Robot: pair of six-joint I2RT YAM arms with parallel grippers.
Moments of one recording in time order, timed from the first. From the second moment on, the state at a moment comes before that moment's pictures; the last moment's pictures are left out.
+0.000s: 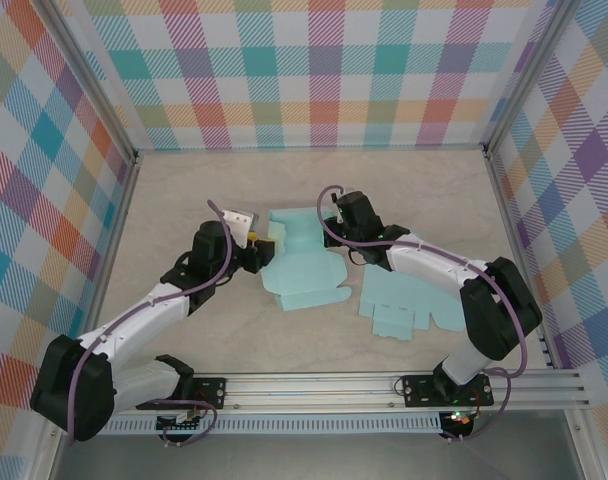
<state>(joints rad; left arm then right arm) -0.47 1.14 0.64 0.01 0.12 -0.17 0.66 1.59 1.04 -0.14 0.06 0.44</state>
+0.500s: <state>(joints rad) -0.47 1.26 0.73 0.01 0.11 -0.15 0.66 1.59 1.04 -0.13 0.04 0.44</state>
